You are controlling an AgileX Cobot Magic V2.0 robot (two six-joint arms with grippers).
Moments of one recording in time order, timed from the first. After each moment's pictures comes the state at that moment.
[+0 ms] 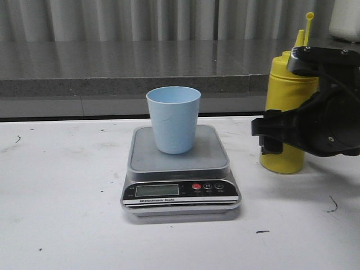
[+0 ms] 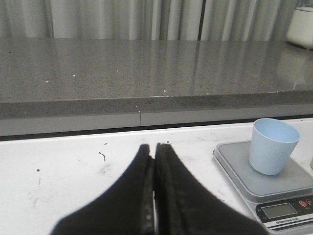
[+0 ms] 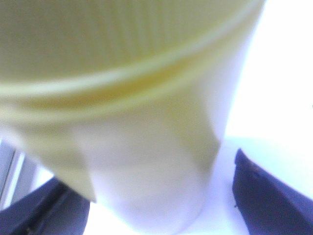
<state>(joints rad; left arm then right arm) -0.19 -0.01 -0.36 -0.01 0.53 -0.06 0.43 1.72 -0.58 0.61 -0.59 -0.17</state>
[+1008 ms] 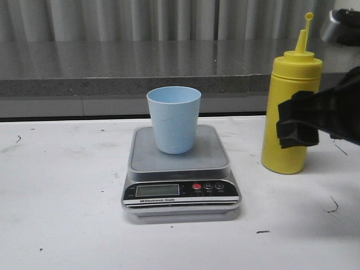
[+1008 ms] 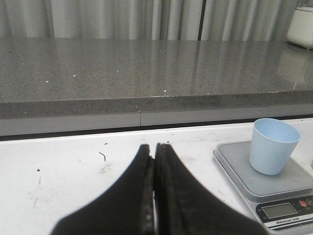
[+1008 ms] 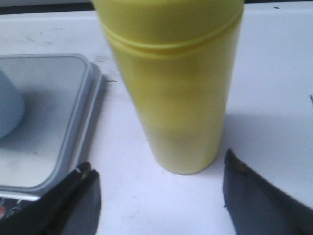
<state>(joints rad) -0.19 -0.01 -0.36 -0.01 0.53 -0.06 0.43 1.36 -0.44 0.51 -0.36 -0.17</state>
